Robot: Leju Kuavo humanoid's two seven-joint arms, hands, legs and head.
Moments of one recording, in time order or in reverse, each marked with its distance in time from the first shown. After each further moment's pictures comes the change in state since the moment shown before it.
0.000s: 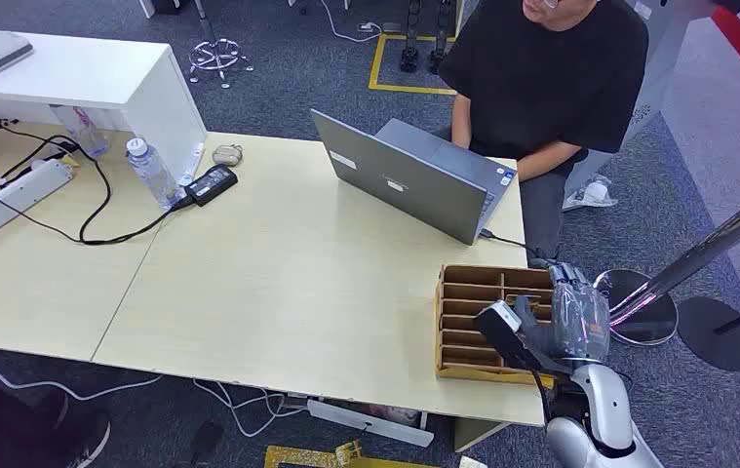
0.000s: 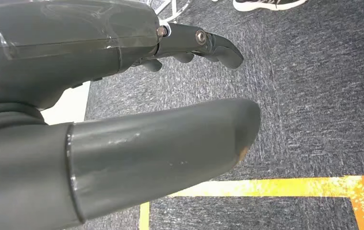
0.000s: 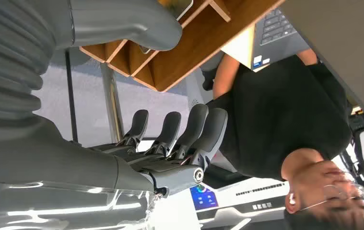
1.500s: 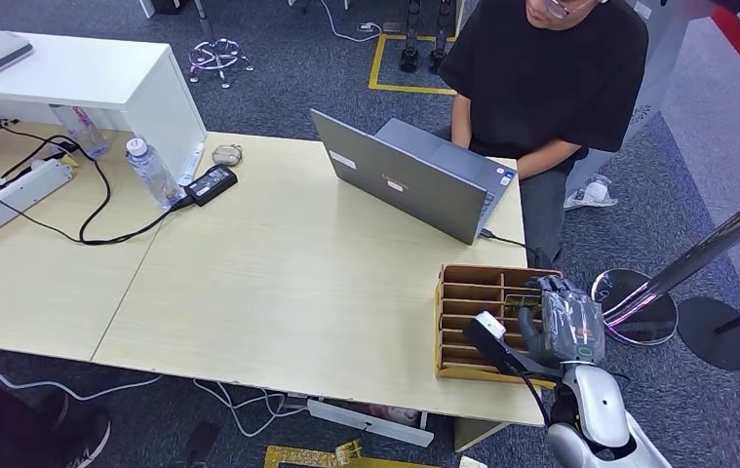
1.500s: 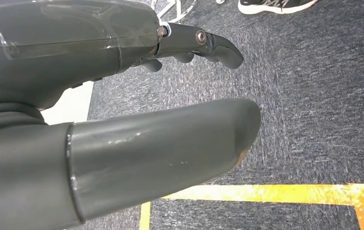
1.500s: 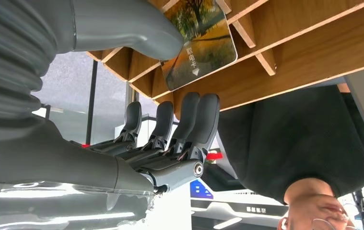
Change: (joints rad) left arm 0.000 0.006 0.000 0.000 0.009 0.010 0.008; right arm -0.025 -0.038 0.069 0.039 0.121 0.110 0.103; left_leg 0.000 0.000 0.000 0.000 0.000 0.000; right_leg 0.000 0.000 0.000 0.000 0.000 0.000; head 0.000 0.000
